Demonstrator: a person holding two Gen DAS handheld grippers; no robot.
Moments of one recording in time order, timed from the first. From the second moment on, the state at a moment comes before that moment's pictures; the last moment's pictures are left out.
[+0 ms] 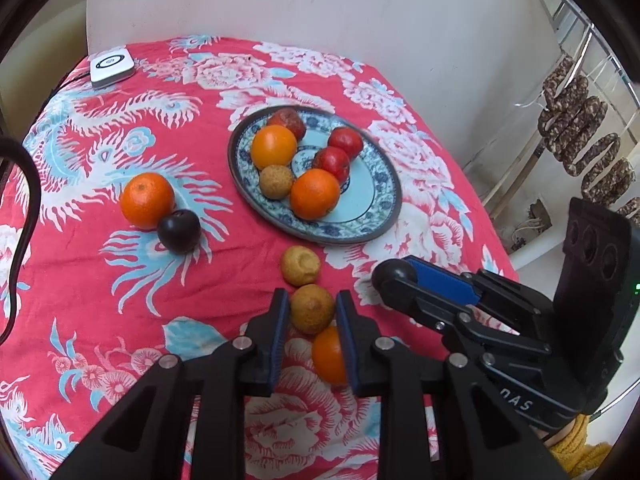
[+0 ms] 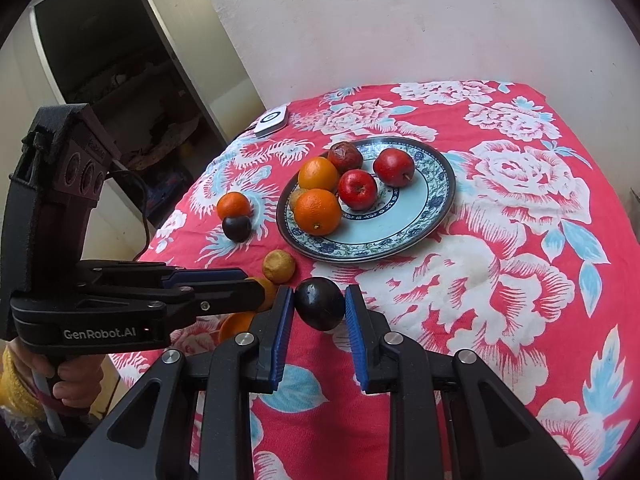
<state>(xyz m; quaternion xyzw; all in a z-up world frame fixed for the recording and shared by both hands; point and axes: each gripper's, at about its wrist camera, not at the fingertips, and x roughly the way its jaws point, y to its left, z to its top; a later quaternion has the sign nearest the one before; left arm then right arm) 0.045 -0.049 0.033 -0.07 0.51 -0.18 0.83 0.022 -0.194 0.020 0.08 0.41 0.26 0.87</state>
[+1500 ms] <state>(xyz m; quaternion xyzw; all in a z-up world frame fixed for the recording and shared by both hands) 0.108 -0.067 0.053 -0.06 0.43 -0.15 0.89 0.075 -0.192 0.021 0.10 0.39 0.23 0.88</state>
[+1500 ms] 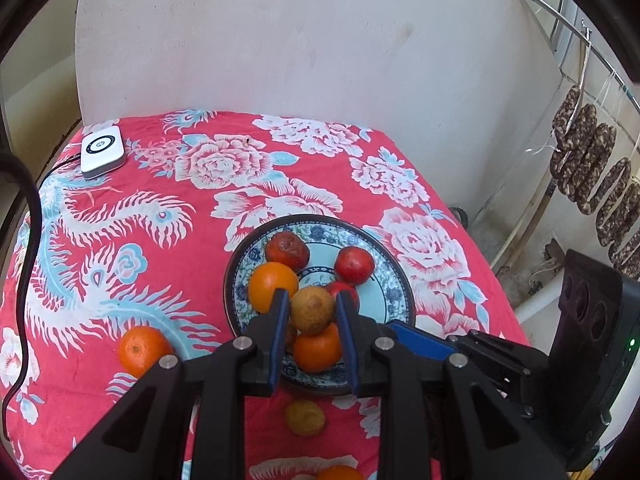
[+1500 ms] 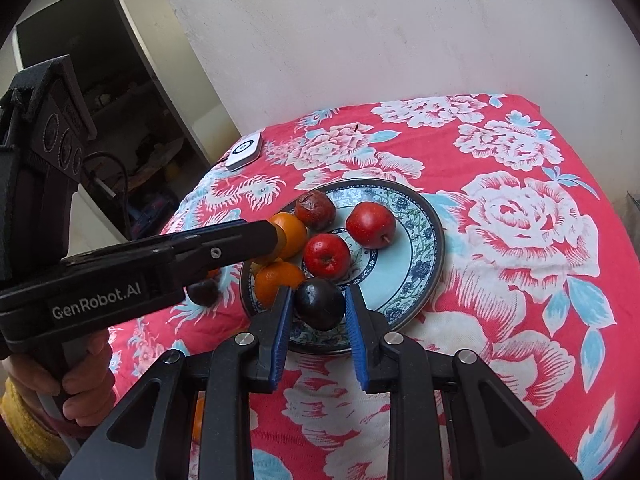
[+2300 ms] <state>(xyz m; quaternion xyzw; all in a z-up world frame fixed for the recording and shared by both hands) 0.093 -0.062 0.059 -0.06 0.43 -0.15 0.89 0.068 -0.192 0.025 0.09 0.38 0.23 0.89</state>
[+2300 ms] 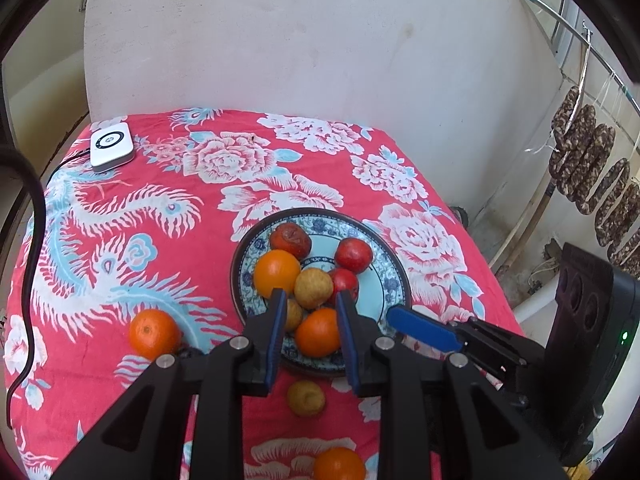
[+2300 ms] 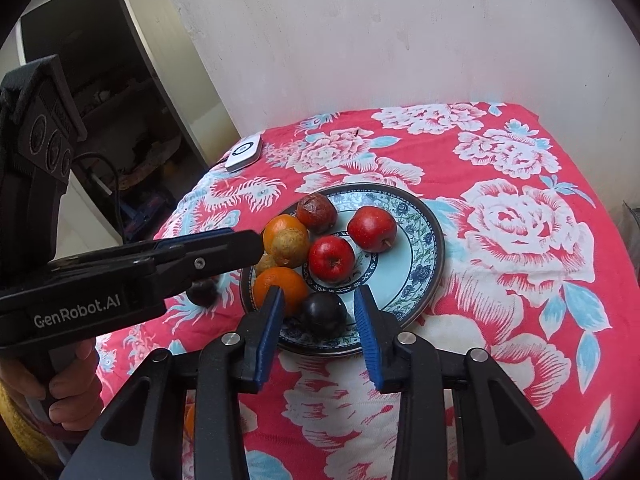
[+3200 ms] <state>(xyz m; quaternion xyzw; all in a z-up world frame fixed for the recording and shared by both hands) 0.055 -0.064 0.042 -0.05 0.48 -0.13 0.87 0.032 -0.208 0.033 0.10 0.37 0.21 0.90</state>
